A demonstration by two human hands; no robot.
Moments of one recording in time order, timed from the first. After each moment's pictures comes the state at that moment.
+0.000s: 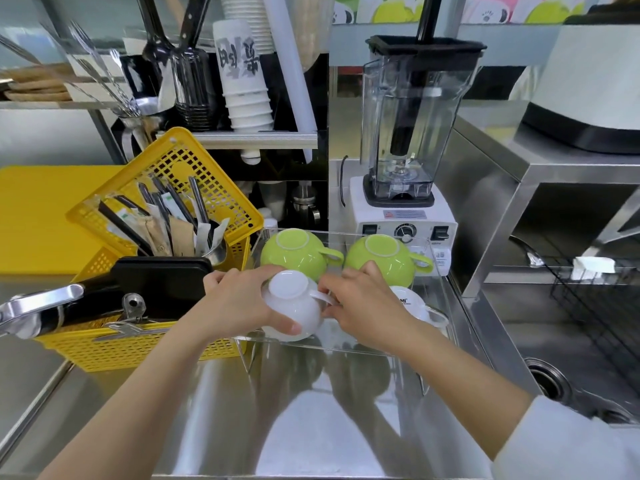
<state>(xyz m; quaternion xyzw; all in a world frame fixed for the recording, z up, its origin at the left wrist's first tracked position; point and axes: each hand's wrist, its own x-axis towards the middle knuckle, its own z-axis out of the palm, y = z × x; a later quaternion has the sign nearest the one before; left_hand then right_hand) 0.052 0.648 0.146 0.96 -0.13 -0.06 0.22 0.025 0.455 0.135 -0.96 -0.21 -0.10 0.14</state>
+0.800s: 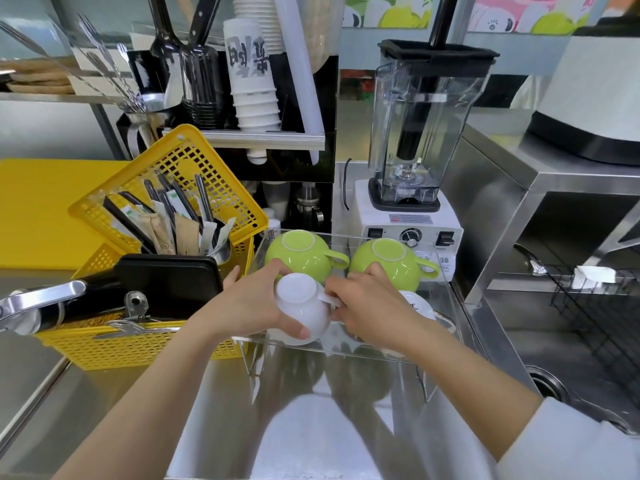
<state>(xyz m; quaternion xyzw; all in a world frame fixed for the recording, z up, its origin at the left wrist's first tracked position) 0.063 0.650 0.133 0.94 -0.16 -0.09 0.28 0.032 0.456 0.138 -0.97 -0.22 -0.07 0.09</state>
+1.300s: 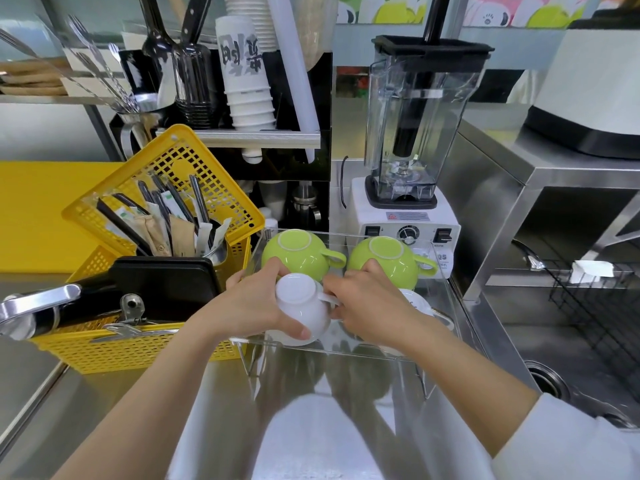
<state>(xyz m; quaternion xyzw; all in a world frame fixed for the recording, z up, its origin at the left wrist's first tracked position) 0.062 0.647 0.136 0.93 -0.13 -0.14 0.31 0.030 0.456 0.144 -0.97 -0.23 -0.07 0.07</state>
